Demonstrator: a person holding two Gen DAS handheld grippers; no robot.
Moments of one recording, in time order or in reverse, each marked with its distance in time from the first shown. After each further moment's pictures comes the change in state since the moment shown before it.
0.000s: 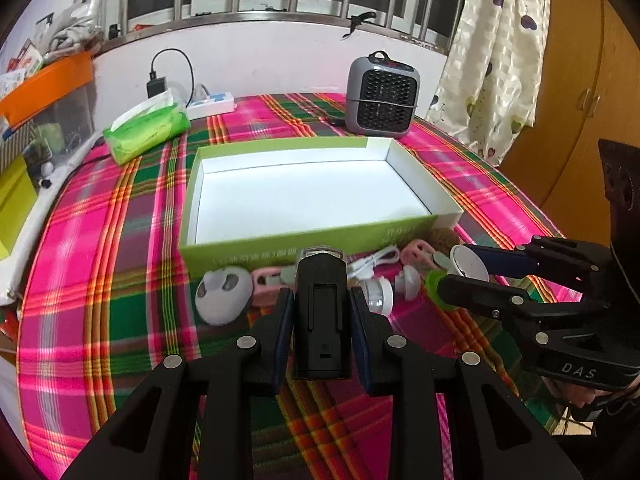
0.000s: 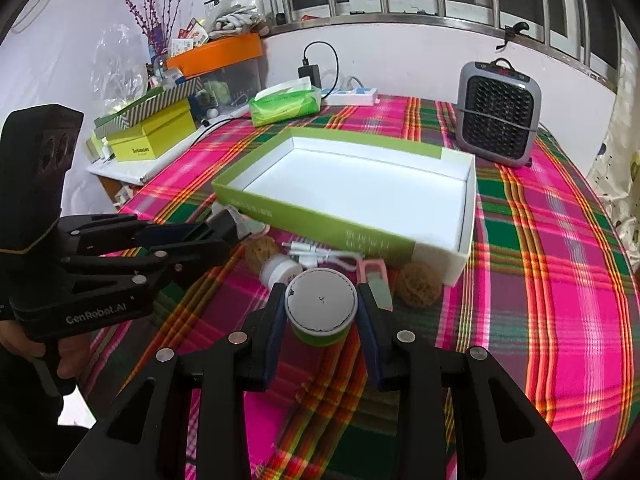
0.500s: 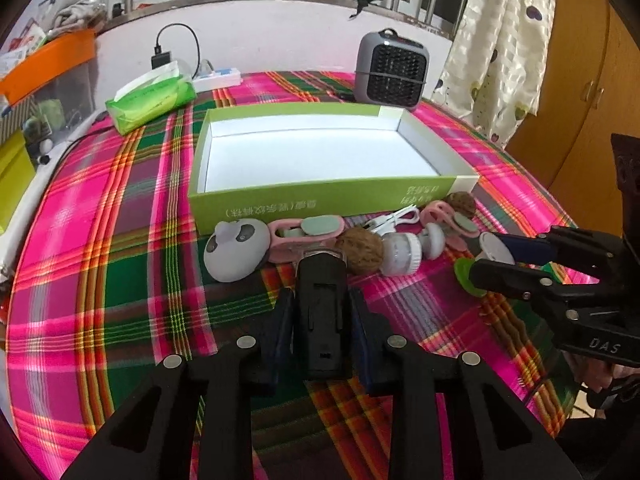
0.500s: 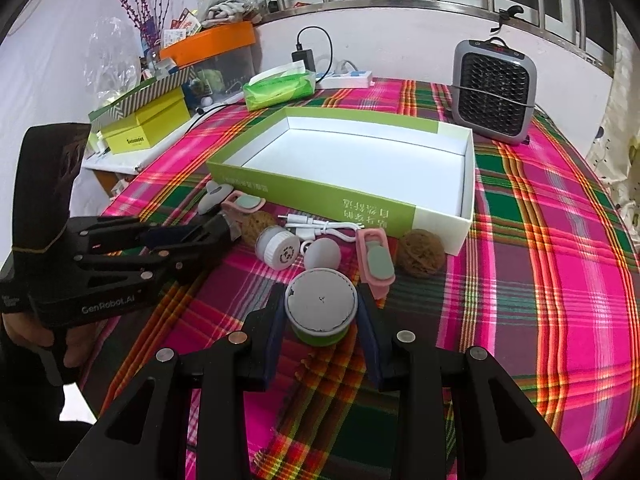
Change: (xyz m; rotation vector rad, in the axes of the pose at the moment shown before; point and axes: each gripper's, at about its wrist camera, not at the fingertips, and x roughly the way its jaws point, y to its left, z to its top) left arm 0.006 0.015 -0.025 -0.014 0.047 -0.010; right arm 0.002 0.001 -0.016 0.026 0.045 -0.006
